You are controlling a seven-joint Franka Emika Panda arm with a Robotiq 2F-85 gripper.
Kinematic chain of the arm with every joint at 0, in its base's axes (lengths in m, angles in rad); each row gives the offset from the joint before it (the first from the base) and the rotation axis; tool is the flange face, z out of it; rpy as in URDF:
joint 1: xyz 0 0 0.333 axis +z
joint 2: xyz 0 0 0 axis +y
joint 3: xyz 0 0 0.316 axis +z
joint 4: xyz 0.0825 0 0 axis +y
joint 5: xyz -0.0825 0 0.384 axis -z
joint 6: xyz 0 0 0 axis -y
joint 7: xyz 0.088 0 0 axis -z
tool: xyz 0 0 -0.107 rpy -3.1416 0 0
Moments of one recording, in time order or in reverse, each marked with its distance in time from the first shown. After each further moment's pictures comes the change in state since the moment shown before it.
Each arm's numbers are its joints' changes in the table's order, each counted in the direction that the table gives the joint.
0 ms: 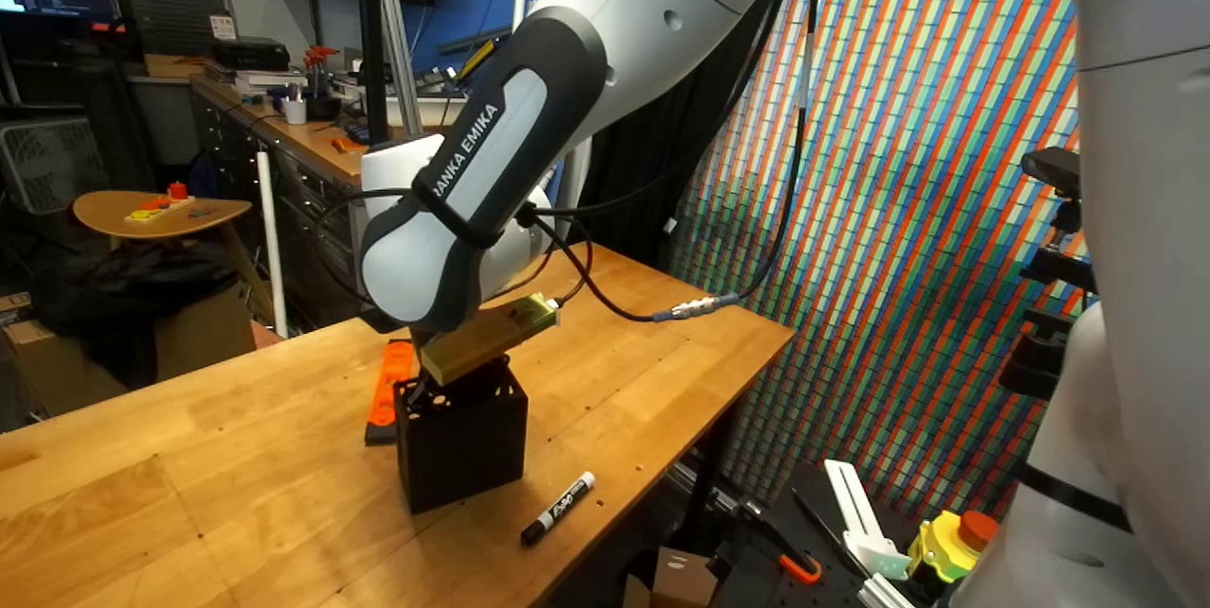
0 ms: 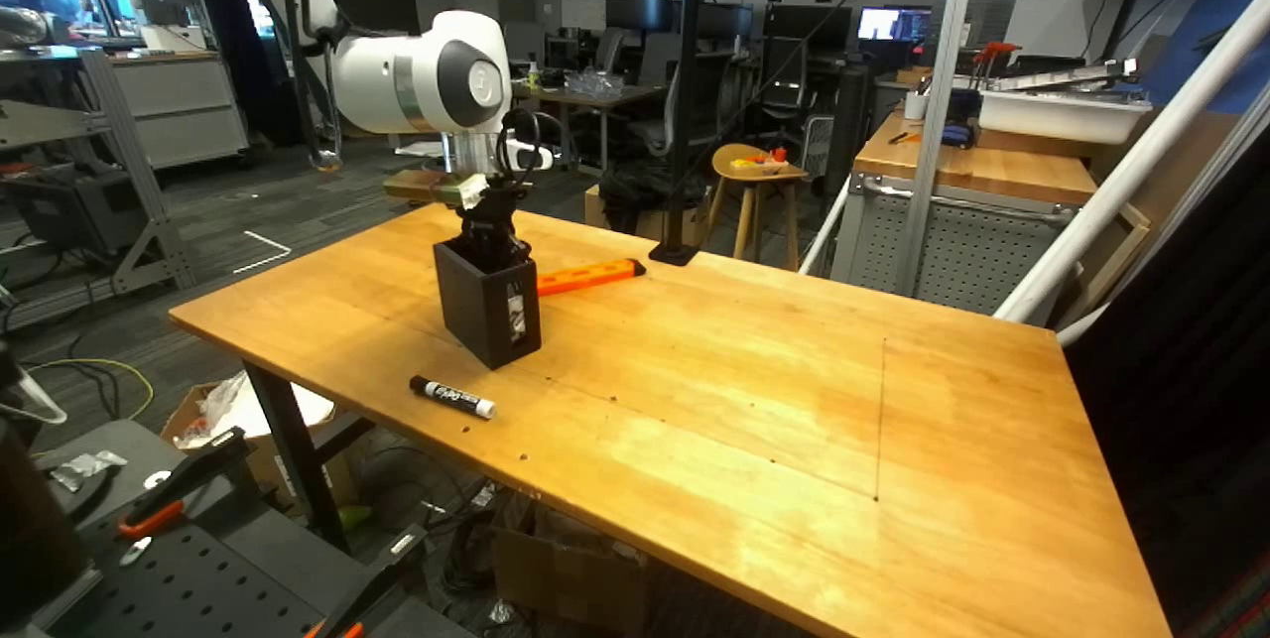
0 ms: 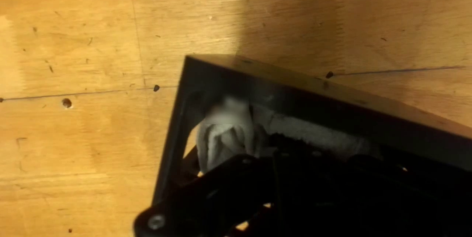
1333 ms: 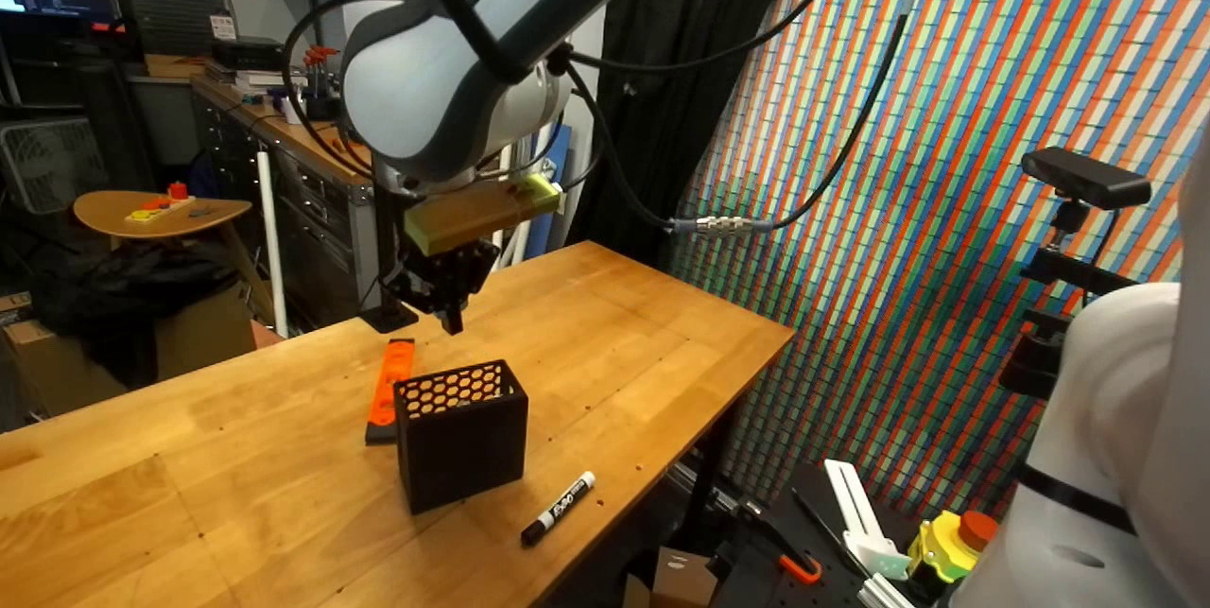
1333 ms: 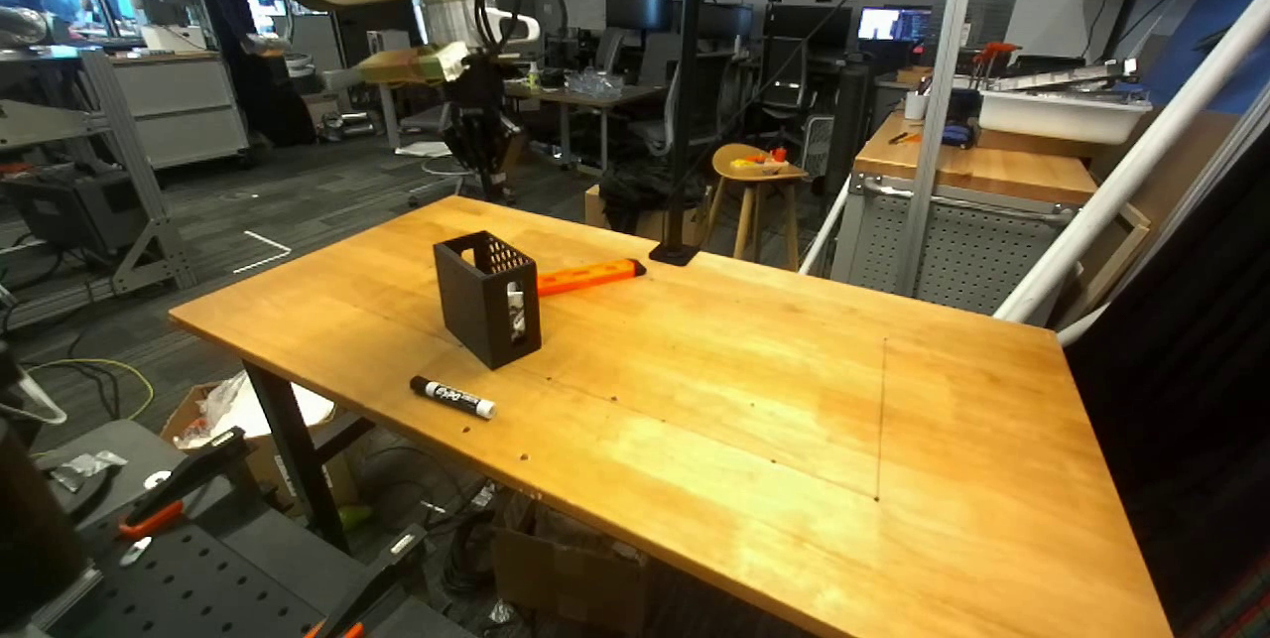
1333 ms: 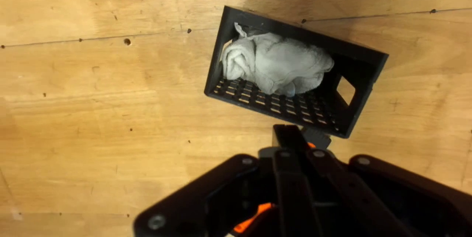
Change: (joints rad) arm 0.020 -0.284 0.002 0.007 0.029 -0.131 0.009
